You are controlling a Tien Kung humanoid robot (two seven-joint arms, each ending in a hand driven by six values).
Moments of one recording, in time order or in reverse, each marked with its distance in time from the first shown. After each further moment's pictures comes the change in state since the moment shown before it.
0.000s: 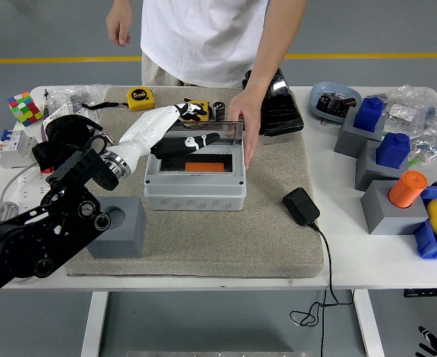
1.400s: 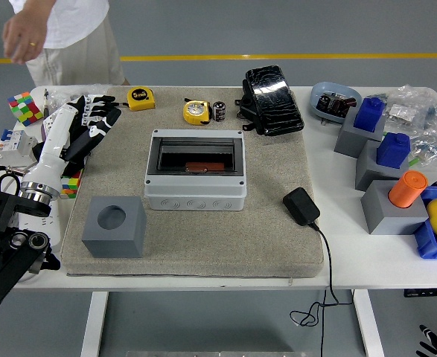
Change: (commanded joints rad) left arm 0.359 -0.004 -0.440 -0.093 -0.295 0.167 -0.255; right arm 0.000 0.000 0.029 0.000 -0.018 0.006 0.002
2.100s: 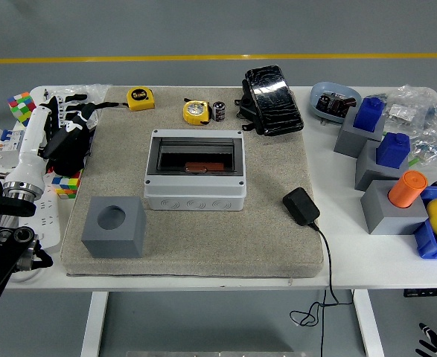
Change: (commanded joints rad) left arm 0.014 -0.014 -0.074 0.026 -0.045 -0.019 0.037; right arm 0.011 -0.001 -0.015 0.000 0.014 -0.004 -0.002
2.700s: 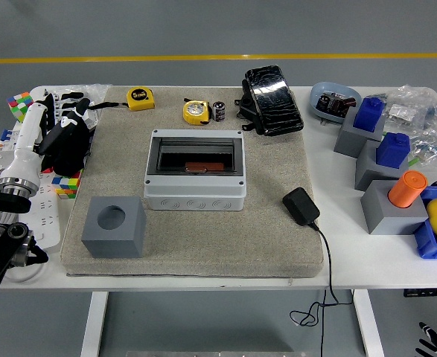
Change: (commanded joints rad) left arm -0.007 0.003 -0.027 -0.002 0.008 -0.033 0.025; right arm 0.005 -0.001 -0.003 0.000 -0.001 0.001 -0.003
